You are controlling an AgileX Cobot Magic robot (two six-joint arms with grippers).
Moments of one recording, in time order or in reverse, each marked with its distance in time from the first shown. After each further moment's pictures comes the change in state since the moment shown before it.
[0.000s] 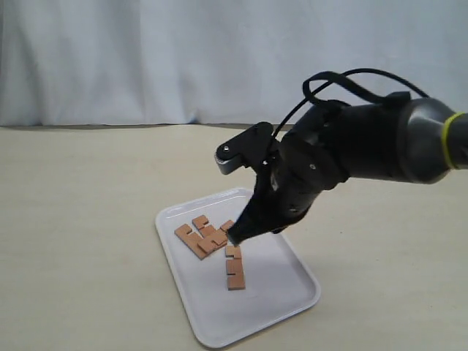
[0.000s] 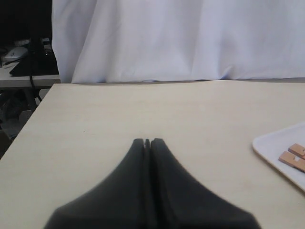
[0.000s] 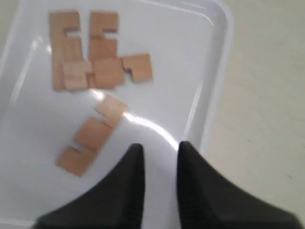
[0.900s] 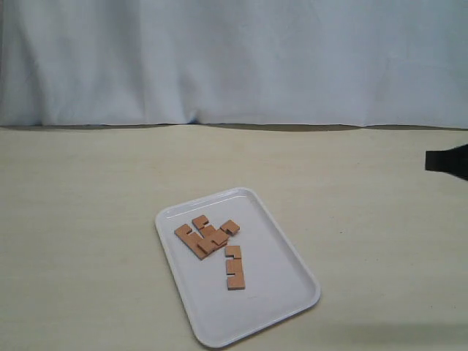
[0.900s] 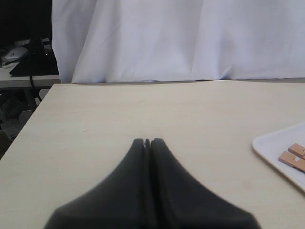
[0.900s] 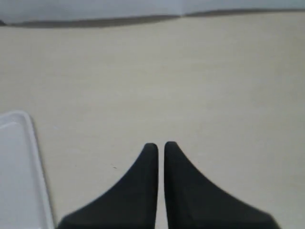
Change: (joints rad) left arm 0.000 0.000 0.000 0.000 0.000 0.000; right arm -0.590 -0.692 0.505 0.170 -0.376 0.000
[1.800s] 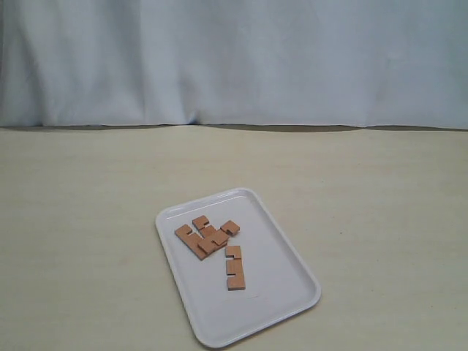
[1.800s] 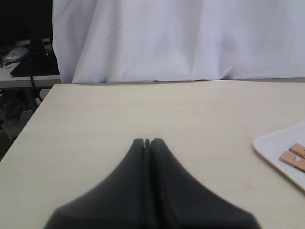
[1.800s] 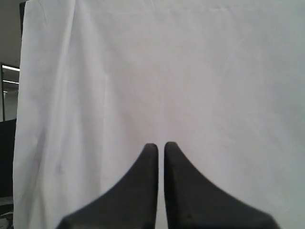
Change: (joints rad) left arm 0.000 0.000 0.000 0.002 0.000 0.000; right arm 0.196 -1.131 0.382 0.014 -0.300 0.023
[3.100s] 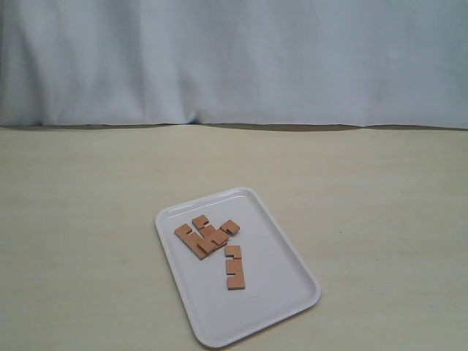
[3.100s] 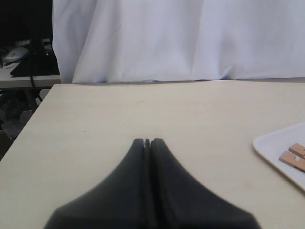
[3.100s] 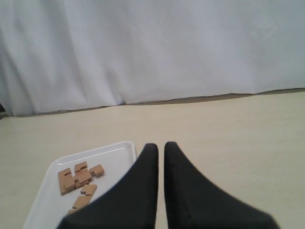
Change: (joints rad) left arm 0.000 0.000 0.000 0.000 0.000 0.000; right arm 0.007 0.002 0.341 0.079 0.151 -0.002
